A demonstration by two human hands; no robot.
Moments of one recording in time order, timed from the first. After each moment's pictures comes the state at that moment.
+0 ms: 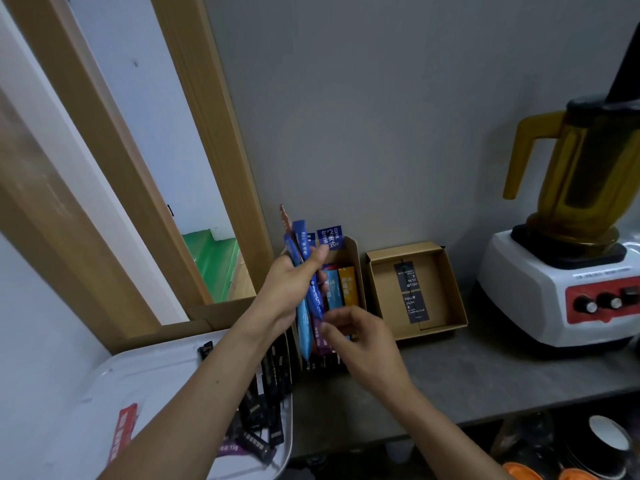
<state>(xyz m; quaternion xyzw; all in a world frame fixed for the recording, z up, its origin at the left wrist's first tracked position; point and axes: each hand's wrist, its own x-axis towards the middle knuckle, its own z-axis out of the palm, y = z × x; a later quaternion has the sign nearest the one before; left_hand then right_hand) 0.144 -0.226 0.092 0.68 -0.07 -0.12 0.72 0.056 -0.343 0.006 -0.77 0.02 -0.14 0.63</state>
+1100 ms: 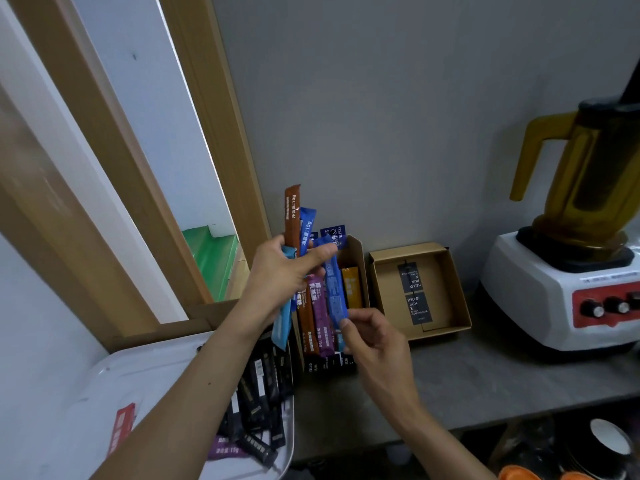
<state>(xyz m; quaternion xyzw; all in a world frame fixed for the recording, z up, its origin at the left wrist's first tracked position) 0.138 -0.210 0.118 0.75 -0.11 -0.03 0.65 0.043 -0.340 0.000 -0.65 0.02 -0.18 0.73</state>
